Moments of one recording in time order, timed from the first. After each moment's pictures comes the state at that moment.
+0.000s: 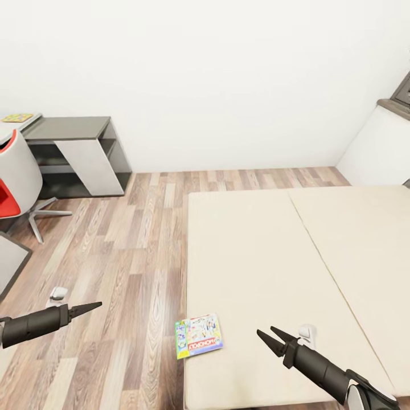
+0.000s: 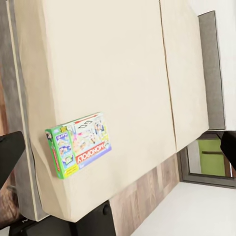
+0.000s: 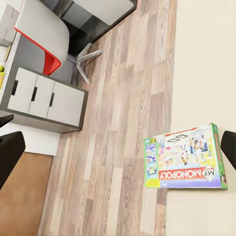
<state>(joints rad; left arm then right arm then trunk) -0.38 0.42 0.41 -1.11 0.10 0.83 -1.35 -0.06 0.04 -0.39 -1.47 -0.17 0.54 1.05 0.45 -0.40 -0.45</state>
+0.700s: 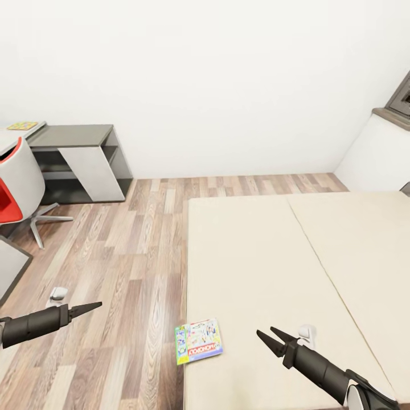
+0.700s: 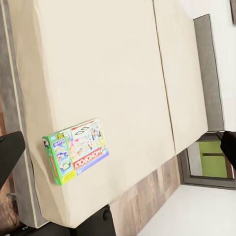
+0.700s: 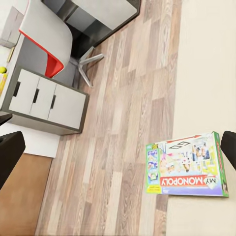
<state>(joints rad) -0.38 0.41 0.41 -1.11 0.10 0.83 -1.35 -0.06 0.04 -0.39 -1.47 -0.16 0.54 1.05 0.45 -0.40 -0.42</state>
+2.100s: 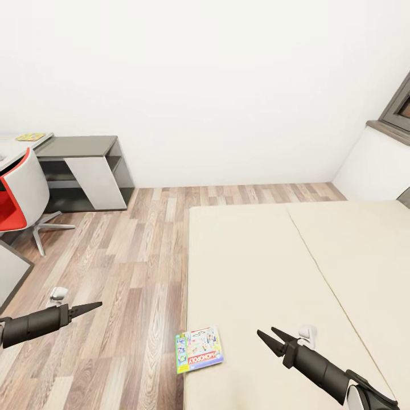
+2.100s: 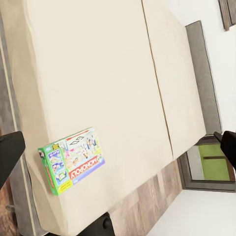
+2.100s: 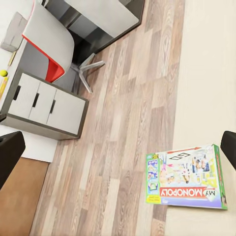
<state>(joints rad) -0.38 0.41 0.41 -1.11 0.10 0.83 -1.35 -0.06 0.04 -0.39 -1.47 -0.16 0.54 1.03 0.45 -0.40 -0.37</state>
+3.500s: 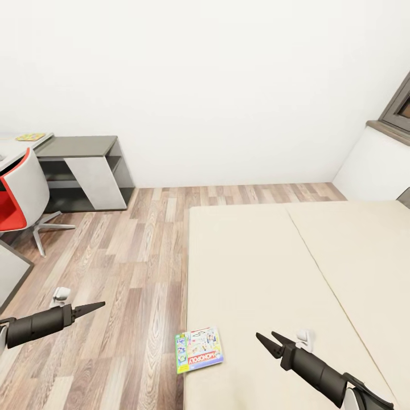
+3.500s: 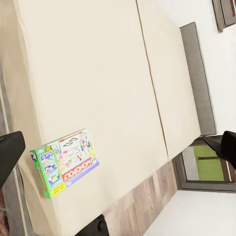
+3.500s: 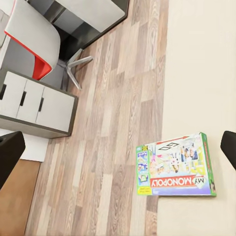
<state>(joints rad) -0.38 0.39 0.41 -1.11 0.10 0.83 -1.35 -0.06 0.06 -0.39 -1.44 -0.14 0.54 0.98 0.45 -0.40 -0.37</state>
